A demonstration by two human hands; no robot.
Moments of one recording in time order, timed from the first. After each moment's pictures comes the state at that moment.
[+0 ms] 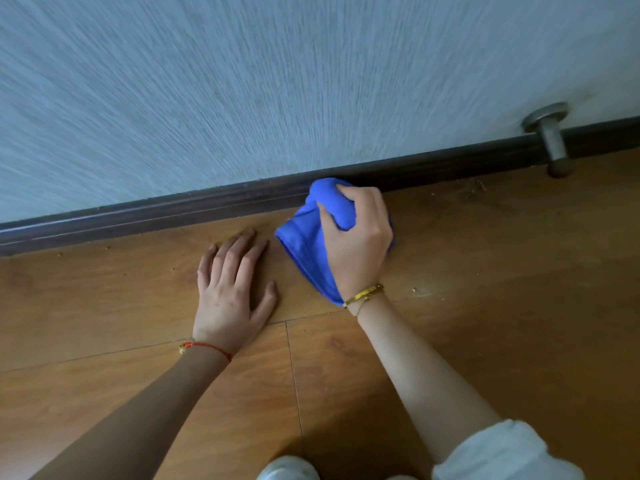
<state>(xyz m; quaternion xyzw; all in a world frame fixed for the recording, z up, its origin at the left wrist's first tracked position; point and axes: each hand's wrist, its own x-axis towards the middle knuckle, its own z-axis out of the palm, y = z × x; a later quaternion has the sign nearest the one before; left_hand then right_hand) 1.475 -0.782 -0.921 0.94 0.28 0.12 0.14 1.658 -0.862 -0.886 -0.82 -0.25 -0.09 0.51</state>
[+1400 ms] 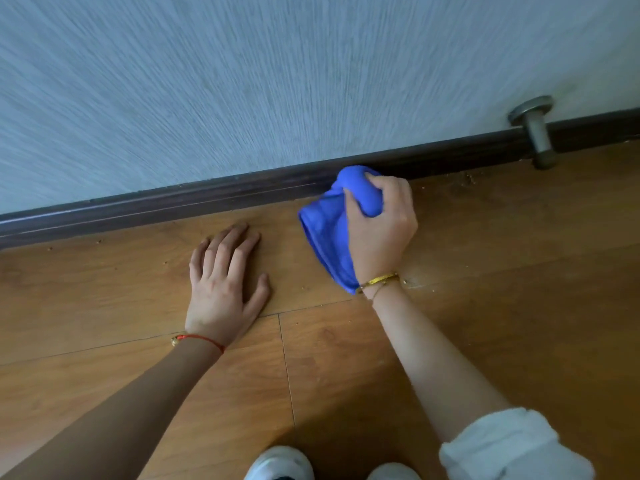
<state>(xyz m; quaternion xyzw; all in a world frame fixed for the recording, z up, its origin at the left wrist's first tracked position) 1.475 -0.784 -0.919 0.94 0.29 0.11 0.14 1.683 -0.883 -0.888 -0.83 -0.20 -0.11 0.50</state>
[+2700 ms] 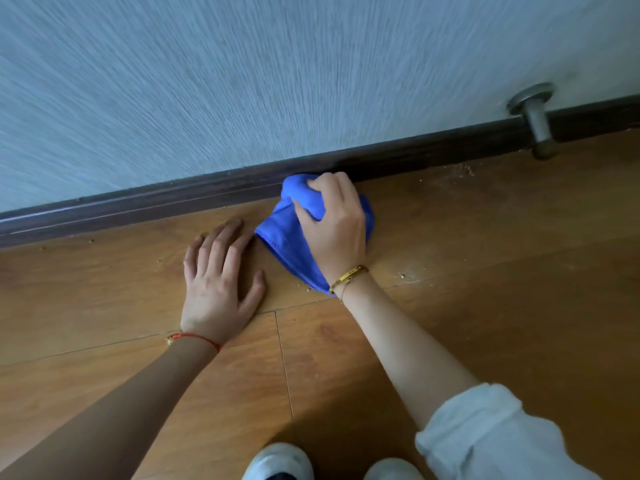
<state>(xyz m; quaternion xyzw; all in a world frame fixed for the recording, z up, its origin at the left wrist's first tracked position) 1.474 -0.781 -0.925 0.94 0.28 0.12 0.12 1.659 -0.857 -0.896 -0.82 -0.34 -0.08 0.46</state>
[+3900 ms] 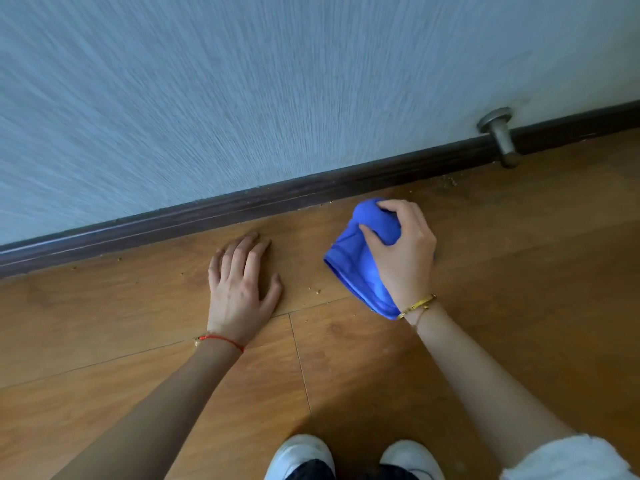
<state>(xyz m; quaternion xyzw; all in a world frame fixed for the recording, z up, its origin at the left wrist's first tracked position) 1.479 -0.785 -0.911 0.94 0.29 0.10 0.16 1.677 -0.938 -0.863 -0.86 -0.26 -0.03 0.45</state>
